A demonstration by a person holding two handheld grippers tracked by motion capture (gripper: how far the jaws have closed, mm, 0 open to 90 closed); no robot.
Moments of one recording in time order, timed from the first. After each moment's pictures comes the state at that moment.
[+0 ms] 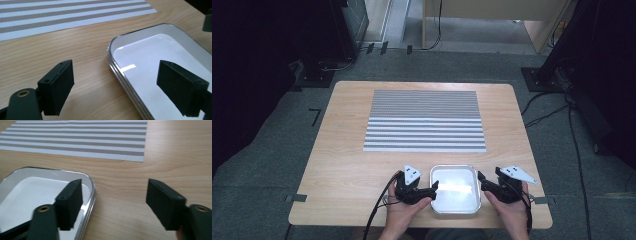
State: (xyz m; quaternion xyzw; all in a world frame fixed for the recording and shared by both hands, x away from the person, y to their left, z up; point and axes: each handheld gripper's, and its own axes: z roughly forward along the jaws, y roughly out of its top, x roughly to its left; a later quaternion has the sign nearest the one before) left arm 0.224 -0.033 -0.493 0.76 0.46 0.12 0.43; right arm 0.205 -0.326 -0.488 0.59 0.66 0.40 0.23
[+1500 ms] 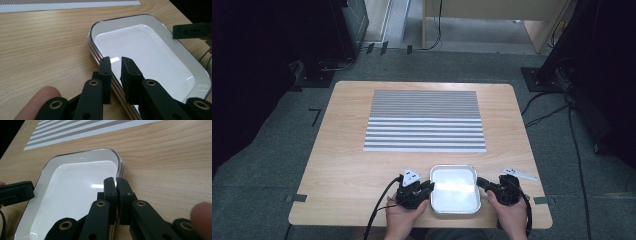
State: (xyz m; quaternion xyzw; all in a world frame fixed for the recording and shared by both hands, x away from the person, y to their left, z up) left arm 0.216 -0.029 -0.498 0.76 0.47 0.05 0.44; right arm 0.204 -0.326 -0.496 0.65 0.63 0.42 0.06
